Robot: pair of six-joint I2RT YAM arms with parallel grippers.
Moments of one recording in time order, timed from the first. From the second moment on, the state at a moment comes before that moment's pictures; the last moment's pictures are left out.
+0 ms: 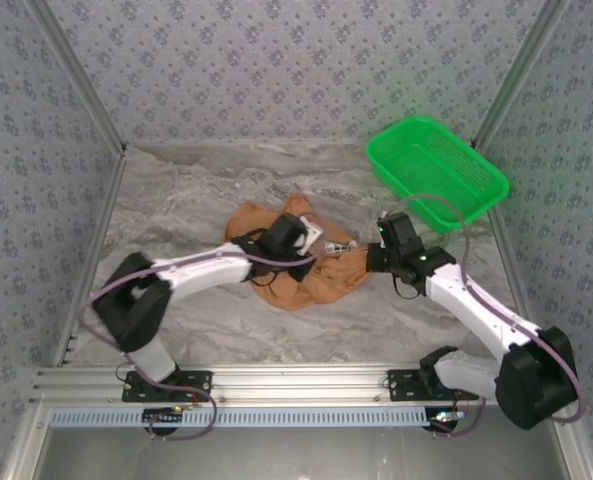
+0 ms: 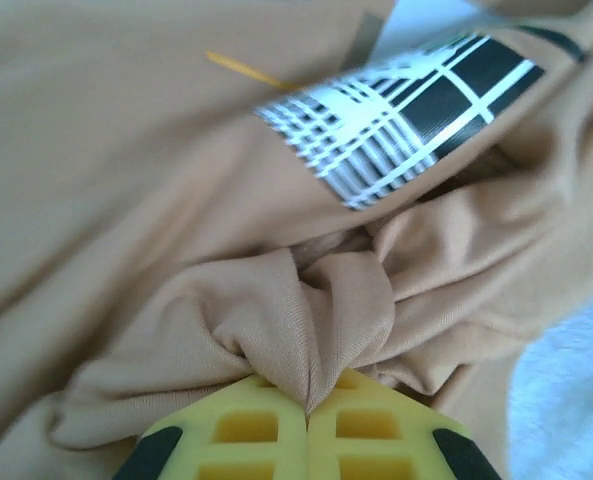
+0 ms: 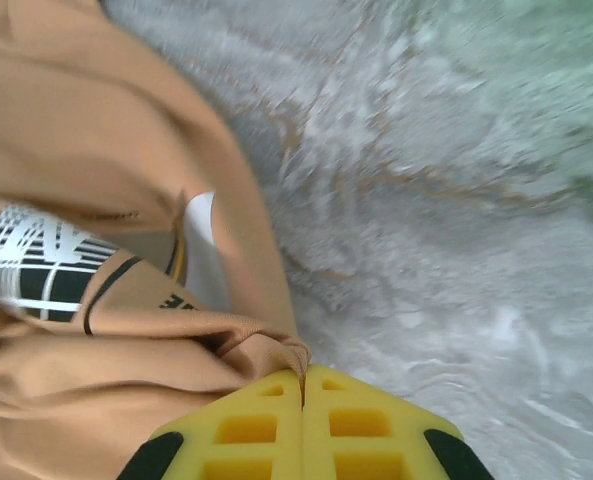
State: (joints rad) left arm -0.83 1.59 1.01 -0.22 0.10 -0.17; right arm 0.44 1.12 0.76 -0.53 0.14 0.40
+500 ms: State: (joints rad) left arm -0.70 1.24 0.56 0.17 0.40 -0.16; right arm 0.55 1.12 0.65 -0.43 0.05 0.35
